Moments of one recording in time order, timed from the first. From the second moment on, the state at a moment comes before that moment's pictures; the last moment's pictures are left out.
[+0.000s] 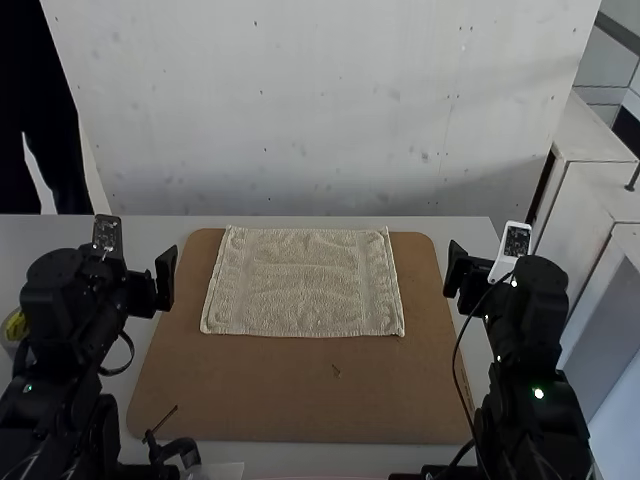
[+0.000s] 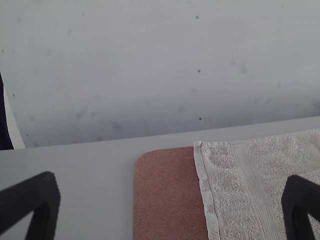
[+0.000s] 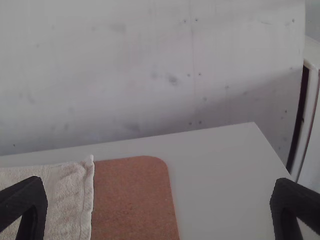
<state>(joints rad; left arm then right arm) 0.01 0.03 0.02 -0.10 0.05 0.09 -0.07 0.04 0.02 -0.12 -0.03 0.08</state>
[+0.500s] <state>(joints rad) 0.01 0.03 0.02 -0.10 0.05 0.10 -0.07 0.04 0.02 -0.12 -0.04 0.08</state>
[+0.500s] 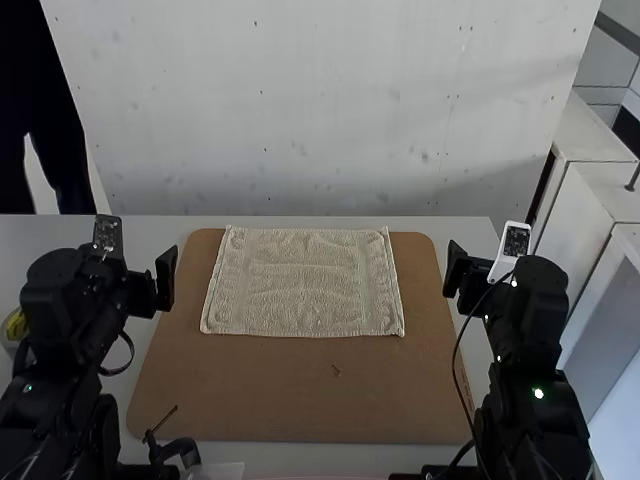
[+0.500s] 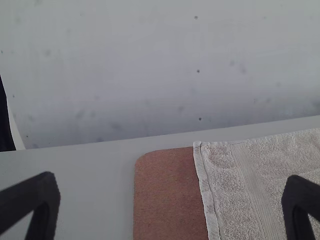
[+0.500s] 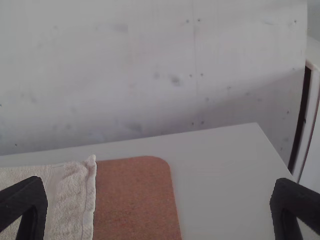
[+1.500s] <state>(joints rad) 0.00 0.71 0.49 0.18 0.03 0.10 -0.07 0.74 0.56 0.08 -0.04 0.14</state>
